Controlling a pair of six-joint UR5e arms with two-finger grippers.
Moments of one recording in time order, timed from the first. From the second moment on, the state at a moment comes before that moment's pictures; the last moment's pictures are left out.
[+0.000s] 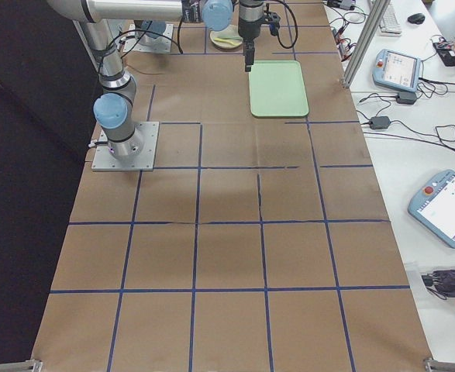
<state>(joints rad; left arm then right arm) -1.07 -1.71 -2.04 -1.19 1.42 0.89 1.59 -1.55 1.59 -1.62 -1.59 -0.01</state>
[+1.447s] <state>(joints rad) -0.98 -1.87 -2.04 -1.13 1.31 0.96 1.59 -1.55 1.59 -1.62 -1.59 -0.01</state>
